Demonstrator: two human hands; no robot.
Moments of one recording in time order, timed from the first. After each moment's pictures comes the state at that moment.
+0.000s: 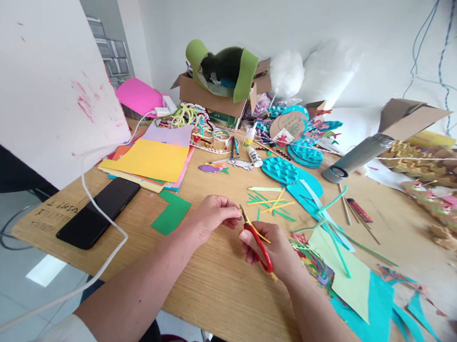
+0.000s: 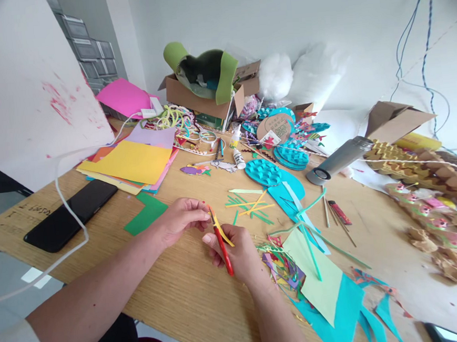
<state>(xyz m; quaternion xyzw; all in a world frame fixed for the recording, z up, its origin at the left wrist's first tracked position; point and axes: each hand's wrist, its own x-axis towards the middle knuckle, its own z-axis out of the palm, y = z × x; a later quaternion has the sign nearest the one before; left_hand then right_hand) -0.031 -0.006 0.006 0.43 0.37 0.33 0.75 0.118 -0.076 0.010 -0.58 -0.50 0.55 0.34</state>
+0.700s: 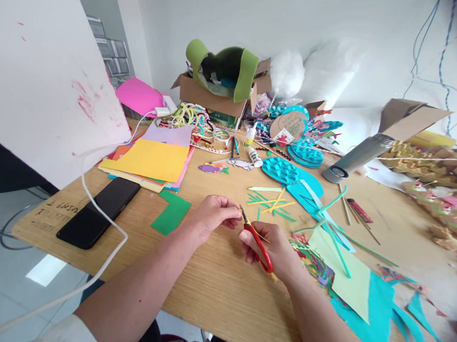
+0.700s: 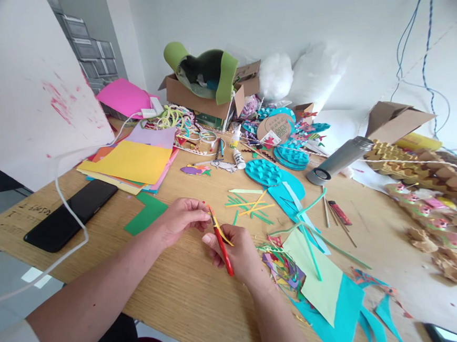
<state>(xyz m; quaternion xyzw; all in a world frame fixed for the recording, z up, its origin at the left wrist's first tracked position) -0.031 -0.006 0.006 0.44 0.37 0.33 0.75 0.118 -0.076 0.009 -0.58 -0.50 0.55 0.33</state>
